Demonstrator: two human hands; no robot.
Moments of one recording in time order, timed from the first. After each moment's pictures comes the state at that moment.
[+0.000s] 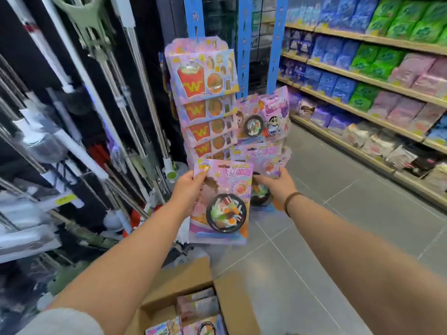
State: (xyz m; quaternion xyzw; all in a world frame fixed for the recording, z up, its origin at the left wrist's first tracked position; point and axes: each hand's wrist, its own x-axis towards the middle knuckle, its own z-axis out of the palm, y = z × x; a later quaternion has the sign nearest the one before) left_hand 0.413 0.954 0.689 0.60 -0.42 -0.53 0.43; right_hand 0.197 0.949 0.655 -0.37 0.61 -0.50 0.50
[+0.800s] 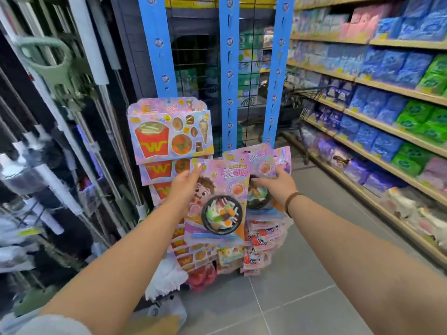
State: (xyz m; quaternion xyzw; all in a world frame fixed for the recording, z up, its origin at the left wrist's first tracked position) left_hand 0.265 0.781 0.755 0.65 -0.37 -0.42 0.52; right_hand 0.051 0.730 0.739 -0.52 0.53 -0.43 0.51
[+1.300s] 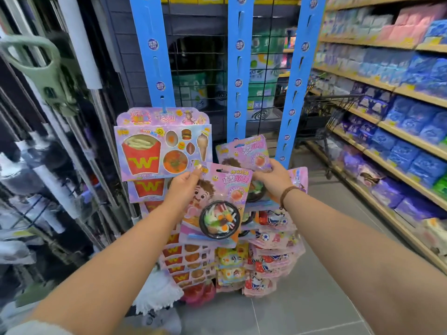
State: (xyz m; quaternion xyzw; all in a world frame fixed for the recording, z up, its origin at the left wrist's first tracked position) left_hand 0.269 0.704 0.752 0.66 -0.38 -0.37 0.53; right_hand 0.073 0.601 0.743 -0.58 0.47 -0.41 0.52
